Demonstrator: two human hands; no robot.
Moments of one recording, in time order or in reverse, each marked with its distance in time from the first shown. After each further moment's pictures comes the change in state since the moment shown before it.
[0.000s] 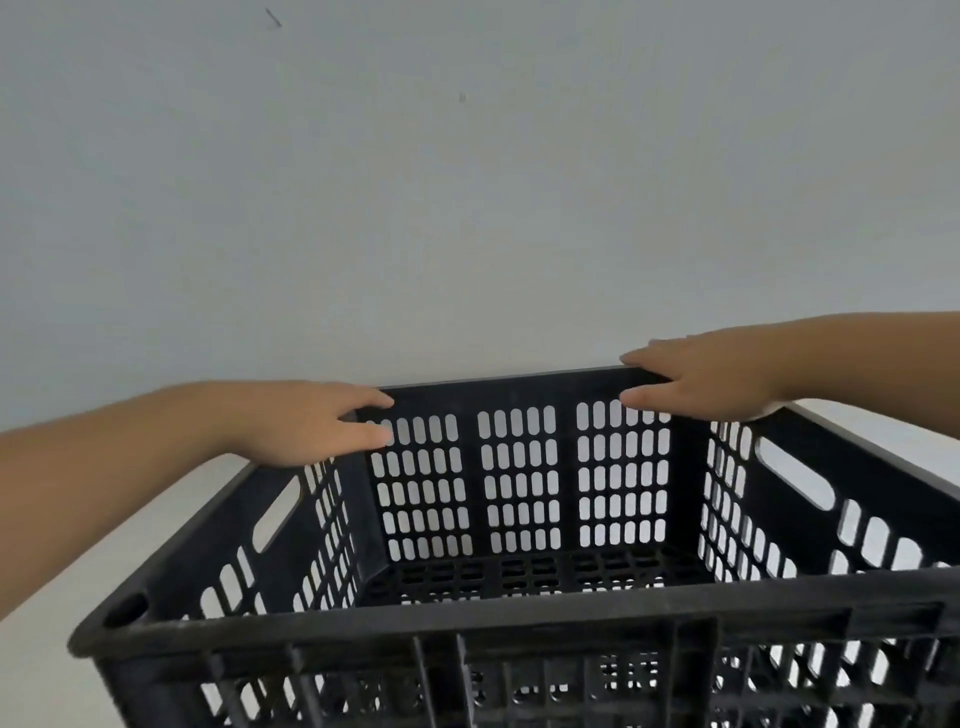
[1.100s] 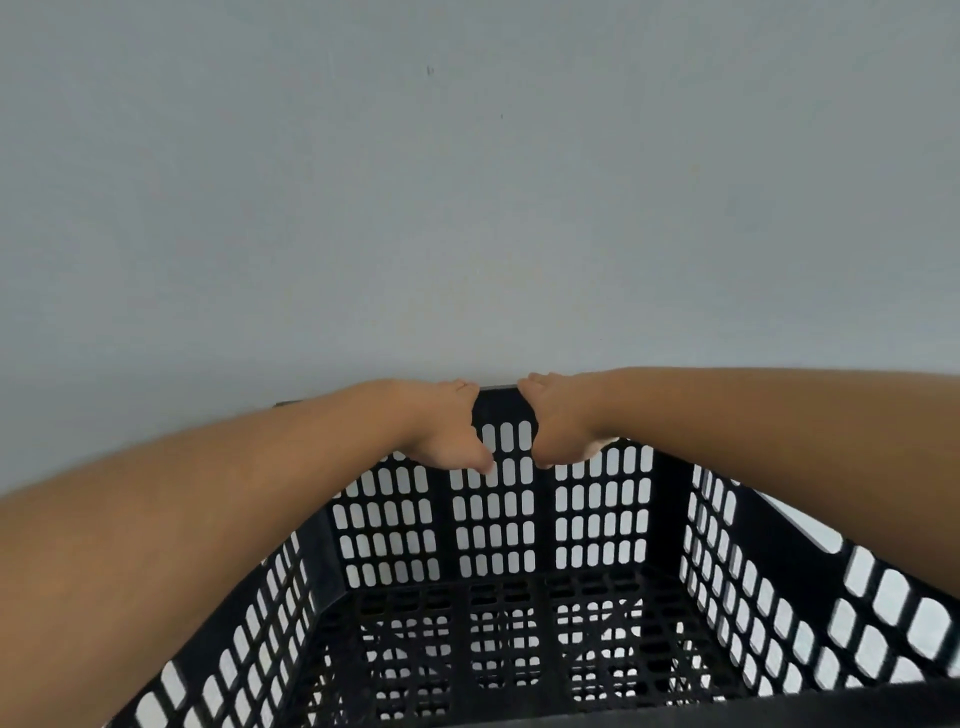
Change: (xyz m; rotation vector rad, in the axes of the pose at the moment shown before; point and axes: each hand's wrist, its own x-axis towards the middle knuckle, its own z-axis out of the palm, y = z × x) left_hand 0.115 0.109 0.012 0.111 0.004 0.055; right_hand 0.107 -0.062 0.029 0.014 -0.060 0.016
